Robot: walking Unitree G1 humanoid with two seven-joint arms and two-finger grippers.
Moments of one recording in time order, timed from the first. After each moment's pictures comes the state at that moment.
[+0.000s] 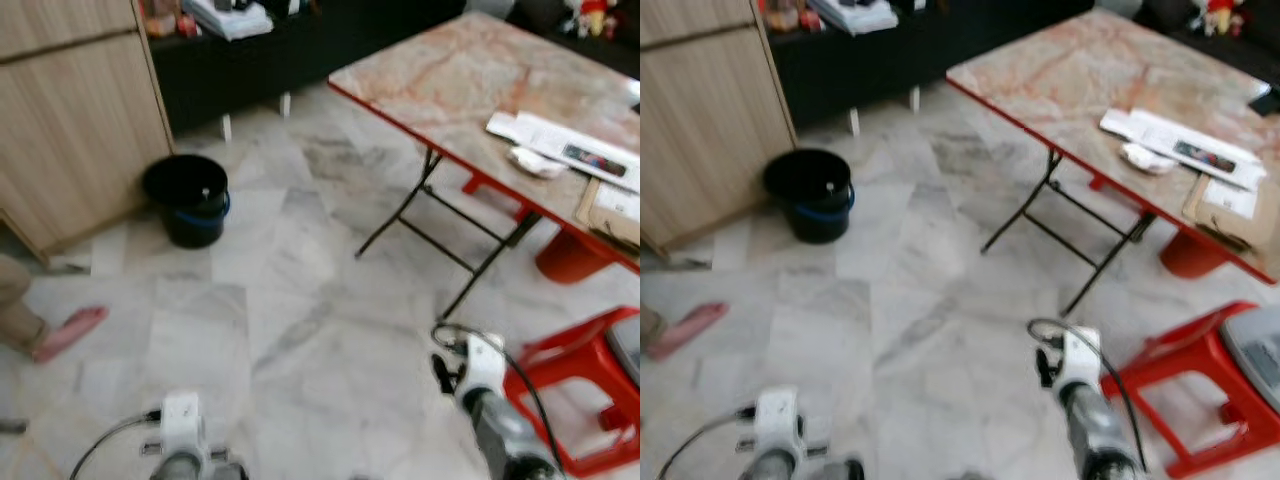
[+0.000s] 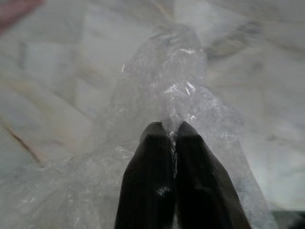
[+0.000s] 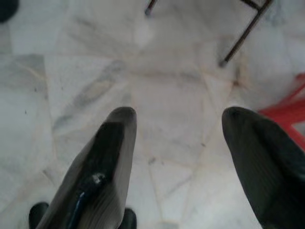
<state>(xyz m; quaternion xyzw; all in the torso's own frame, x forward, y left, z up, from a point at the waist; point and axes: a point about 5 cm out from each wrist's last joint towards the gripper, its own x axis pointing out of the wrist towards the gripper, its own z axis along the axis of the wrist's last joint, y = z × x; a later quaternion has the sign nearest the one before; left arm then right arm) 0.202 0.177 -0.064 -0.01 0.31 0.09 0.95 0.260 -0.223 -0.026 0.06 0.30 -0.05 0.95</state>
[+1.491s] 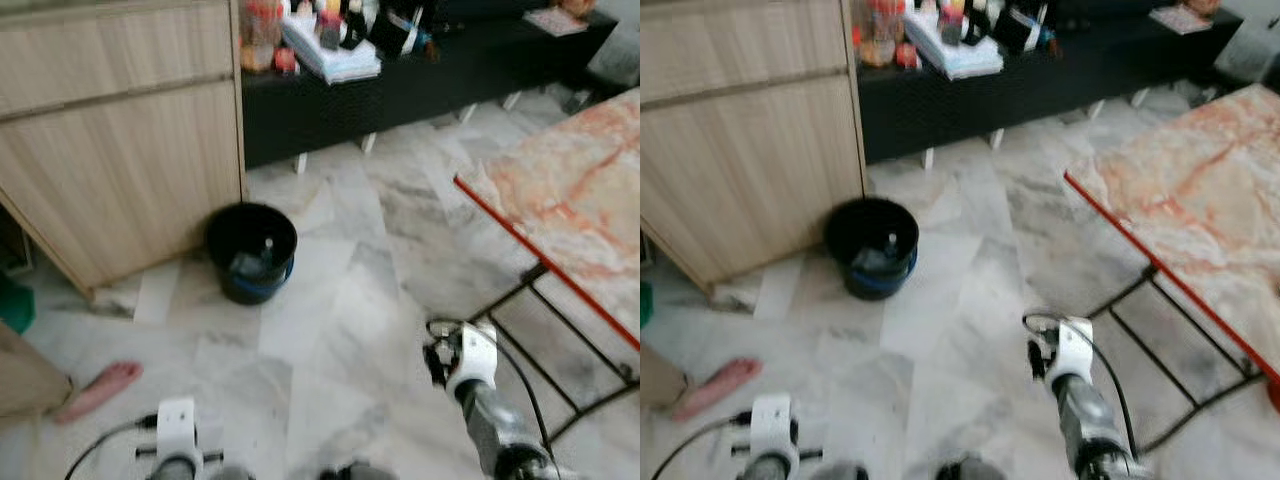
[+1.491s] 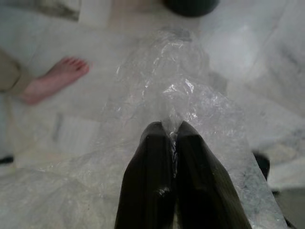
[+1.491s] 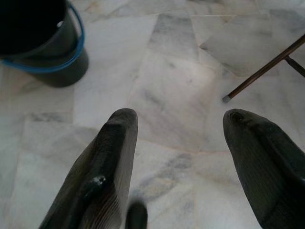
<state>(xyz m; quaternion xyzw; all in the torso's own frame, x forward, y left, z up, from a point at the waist) 0.201 0.196 -0.062 0.01 0.31 0.11 0.95 0.274 -0.208 -0.018 0.07 0.29 -0.03 0.96</state>
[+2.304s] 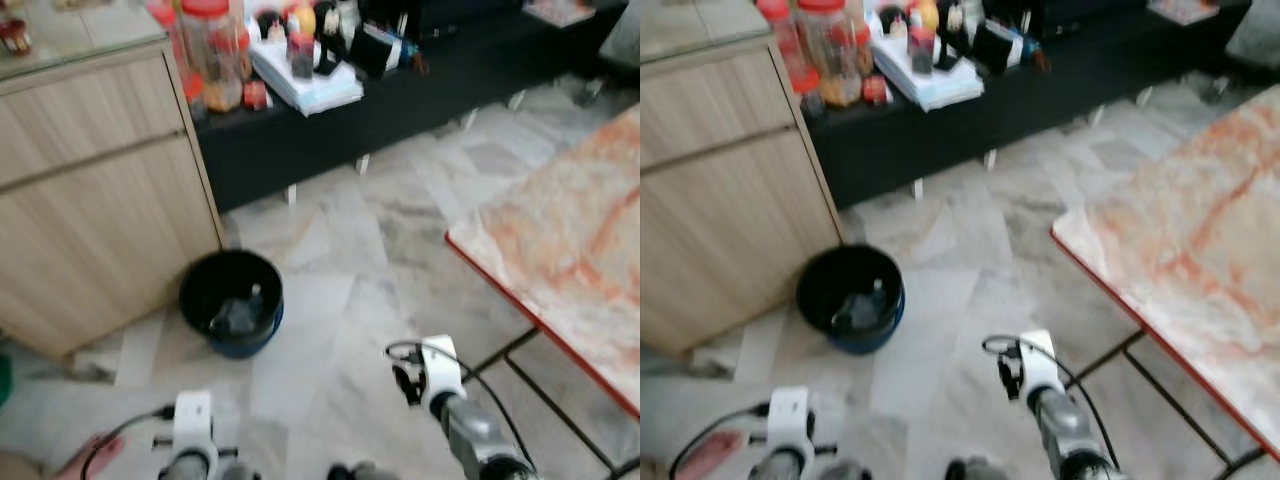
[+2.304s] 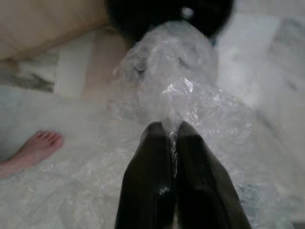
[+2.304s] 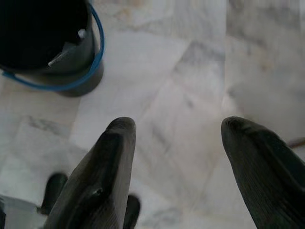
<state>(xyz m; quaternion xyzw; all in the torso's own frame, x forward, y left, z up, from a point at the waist) 0.221 0.186 -0.049 0.03 0.26 0.07 0.96 0.275 -0.169 -0.022 -0.02 0.29 0.09 0.95</state>
